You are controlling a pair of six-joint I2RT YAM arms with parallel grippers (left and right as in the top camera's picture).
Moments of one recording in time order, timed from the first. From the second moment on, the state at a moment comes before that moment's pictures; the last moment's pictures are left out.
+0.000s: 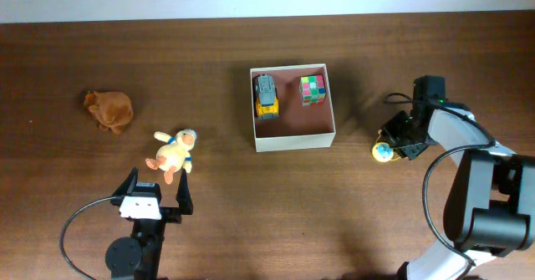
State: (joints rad) left arm 0.07 0.01 0.01 -0.06 0.14 0.01; right arm -0.17 1.87 1.13 -0.65 -0.13 0.77
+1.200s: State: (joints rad) left arm 0.07 0.01 0.01 -0.06 0.14 0.01; right arm -0.16 1.88 1.13 -0.63 -0.05 0.63
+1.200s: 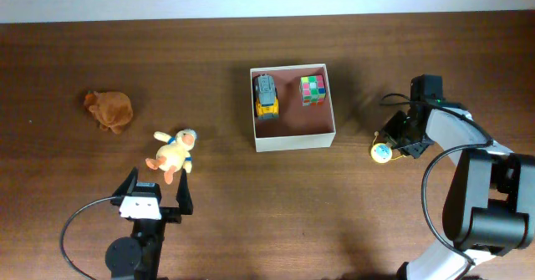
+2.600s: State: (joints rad) left arm 0.07 0.01 0.01 -0.06 0.14 0.01; right arm -0.16 1.88 1.65 -0.98 -0.26 0.25
